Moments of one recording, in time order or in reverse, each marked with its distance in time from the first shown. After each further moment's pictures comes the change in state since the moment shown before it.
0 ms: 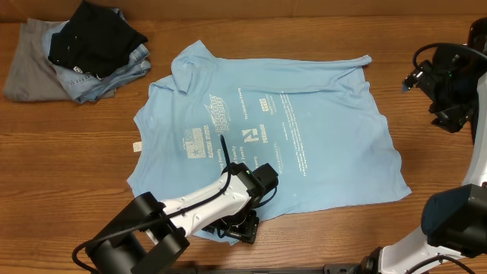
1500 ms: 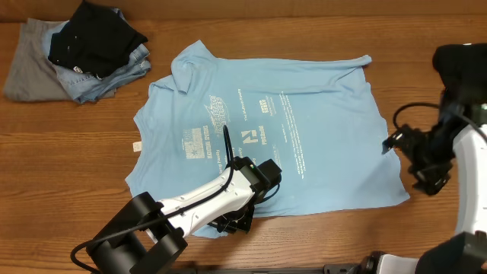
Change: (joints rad) left arm 0.000 0.005 0.080 -0.120 -0.127 -0.006; right arm -0.007 -0.324 -0.628 0.092 0.031 0.089
